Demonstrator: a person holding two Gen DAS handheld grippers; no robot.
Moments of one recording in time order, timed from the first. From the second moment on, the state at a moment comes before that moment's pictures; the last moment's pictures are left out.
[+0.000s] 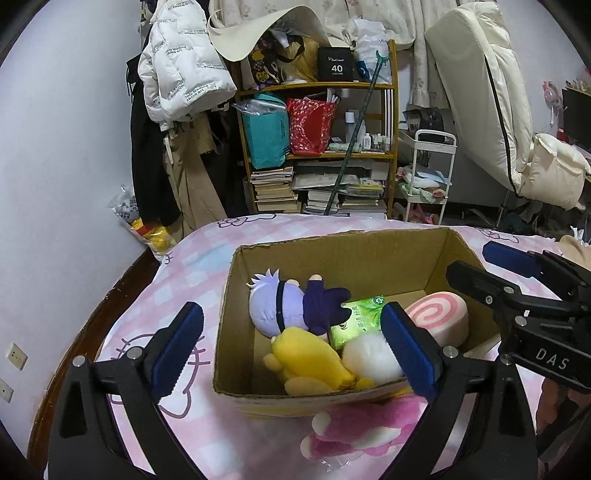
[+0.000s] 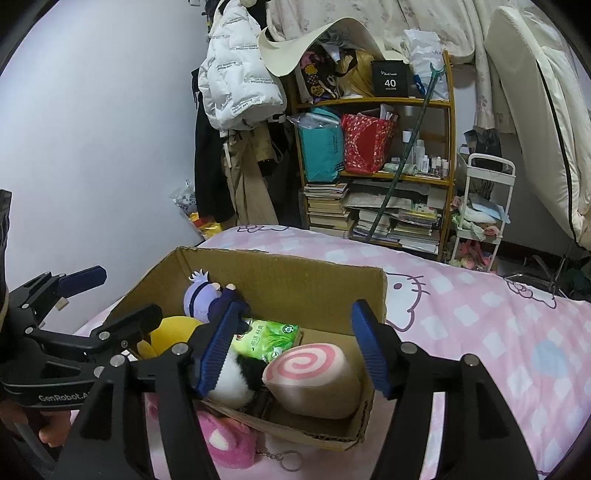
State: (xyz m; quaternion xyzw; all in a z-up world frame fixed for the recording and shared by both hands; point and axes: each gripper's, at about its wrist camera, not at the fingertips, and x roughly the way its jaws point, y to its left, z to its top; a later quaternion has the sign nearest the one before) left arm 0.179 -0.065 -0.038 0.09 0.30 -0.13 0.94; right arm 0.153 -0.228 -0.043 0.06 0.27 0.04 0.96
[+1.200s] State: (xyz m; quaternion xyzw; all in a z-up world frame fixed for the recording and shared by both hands) left arm 0.148 -0.030 -0.057 0.08 0.41 -0.08 0.90; right arm 0.101 -0.190 -0.065 0.02 0.34 0.08 0.94
